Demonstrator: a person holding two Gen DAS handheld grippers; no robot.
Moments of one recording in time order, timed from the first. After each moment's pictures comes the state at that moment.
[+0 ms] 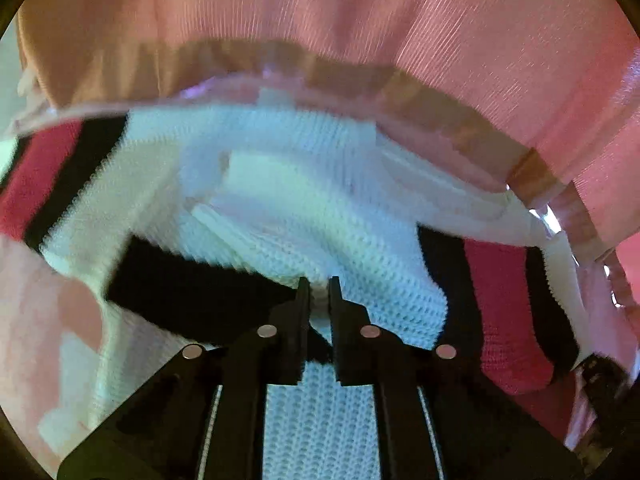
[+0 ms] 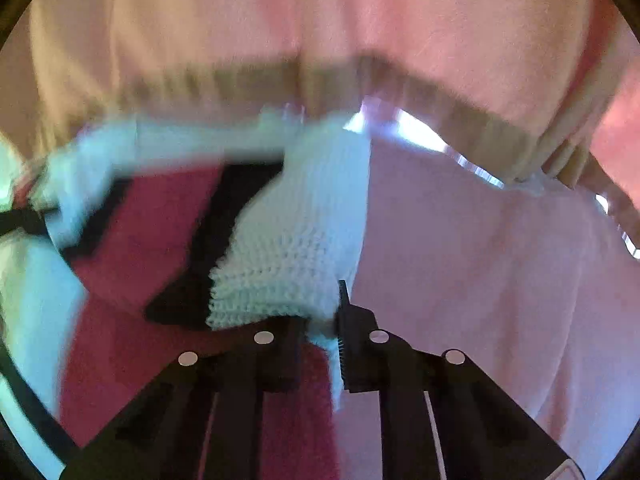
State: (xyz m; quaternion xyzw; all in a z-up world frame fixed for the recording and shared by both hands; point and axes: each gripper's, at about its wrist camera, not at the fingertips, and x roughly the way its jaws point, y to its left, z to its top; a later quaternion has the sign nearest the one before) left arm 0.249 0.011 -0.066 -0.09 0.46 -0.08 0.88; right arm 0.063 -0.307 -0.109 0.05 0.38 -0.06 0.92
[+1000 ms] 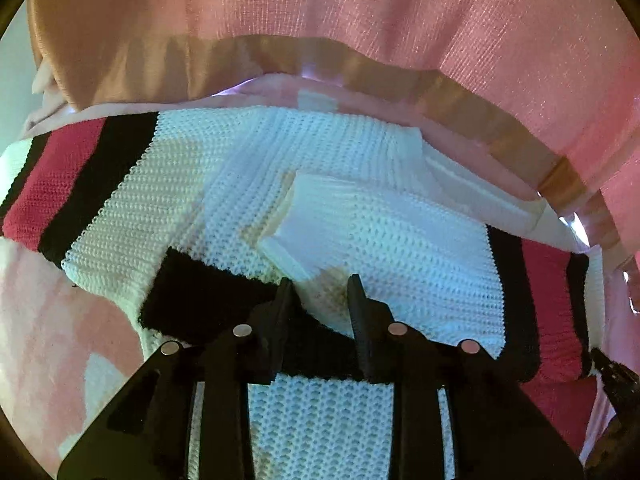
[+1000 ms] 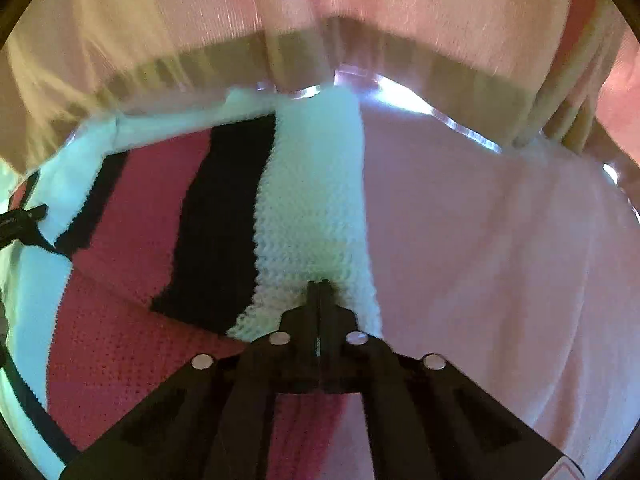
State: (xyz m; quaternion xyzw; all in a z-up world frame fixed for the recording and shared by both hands) left arm 0.266 0.034 -0.077 -0.08 0.46 -0.05 0.88; right arm 0.091 -0.341 -0.123 0.06 0.44 -0.06 0.89
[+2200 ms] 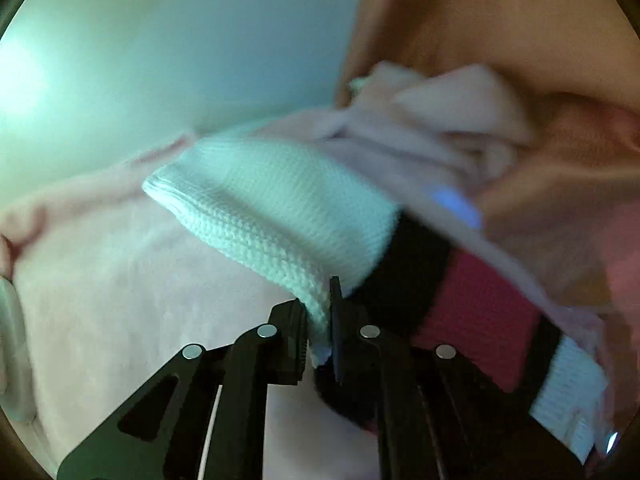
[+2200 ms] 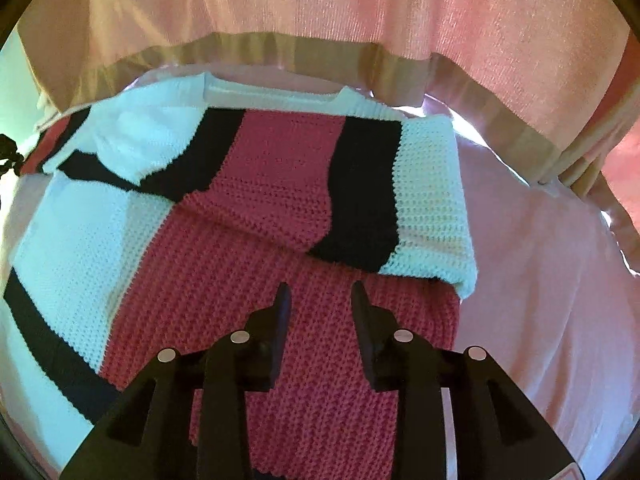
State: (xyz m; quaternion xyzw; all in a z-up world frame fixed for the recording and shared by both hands) left arm 0.290 0.341 -0.056 -0.22 0.40 0.25 0.86; right arm 0.054 -0.234 -0.100 -0.02 0.44 -0.03 0.90
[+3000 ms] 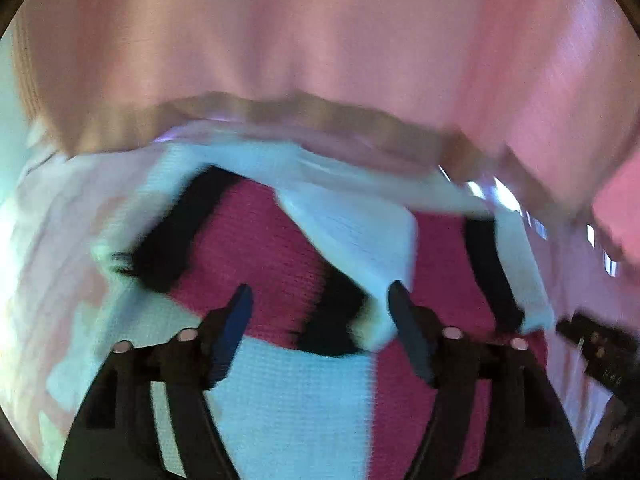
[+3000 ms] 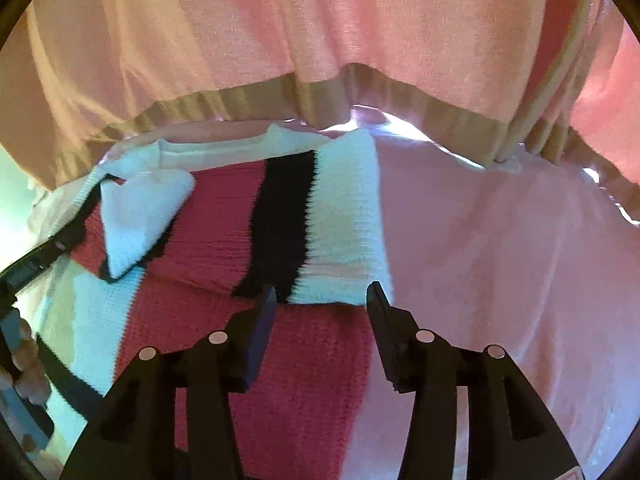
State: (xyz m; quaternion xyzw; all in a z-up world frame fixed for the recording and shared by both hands) left arm 0.169 -0.018 -0.017 -0.07 0.41 -0.09 0.91; right arm 0.049 -0.303 -0.074 0.08 0.41 -0.05 0.91
